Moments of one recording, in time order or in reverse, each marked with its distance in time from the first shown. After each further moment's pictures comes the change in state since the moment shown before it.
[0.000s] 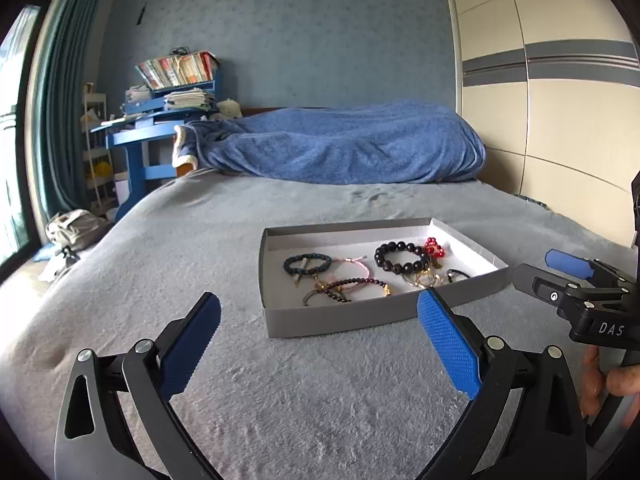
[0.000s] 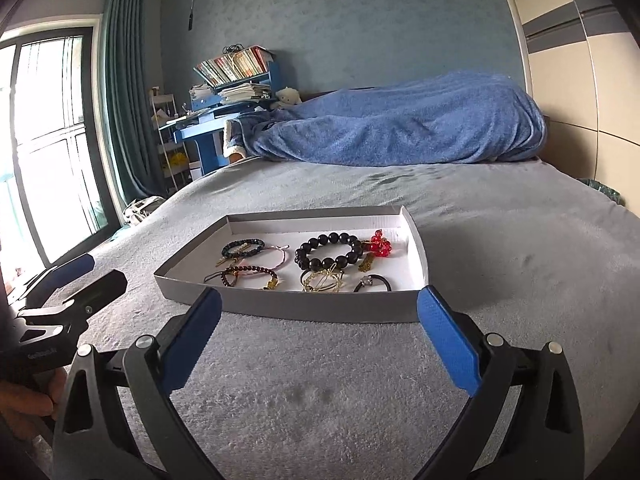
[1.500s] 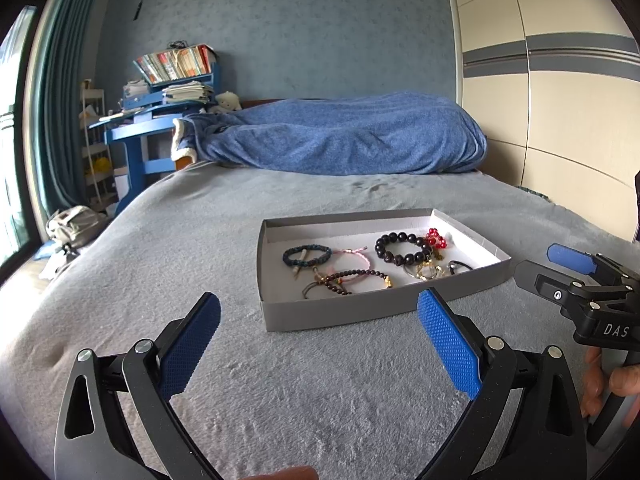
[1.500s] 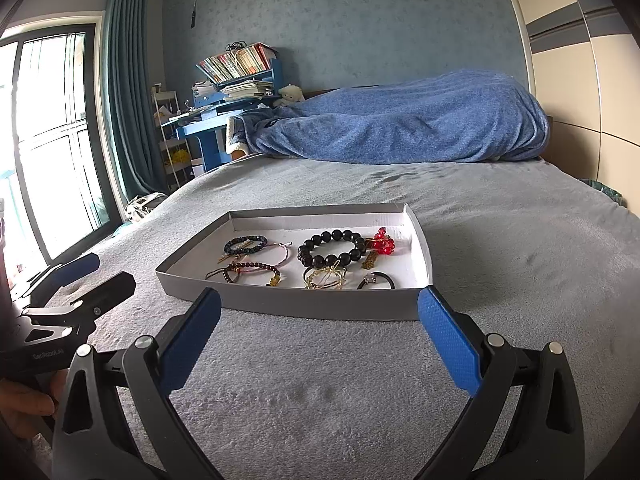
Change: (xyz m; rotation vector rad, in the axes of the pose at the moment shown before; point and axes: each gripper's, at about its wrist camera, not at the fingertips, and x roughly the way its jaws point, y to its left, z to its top) left arm 0.006 -0.002 -0.003 0.006 0.028 0.002; right arm 0.000 0.002 -0.002 -0.004 0.008 0.002
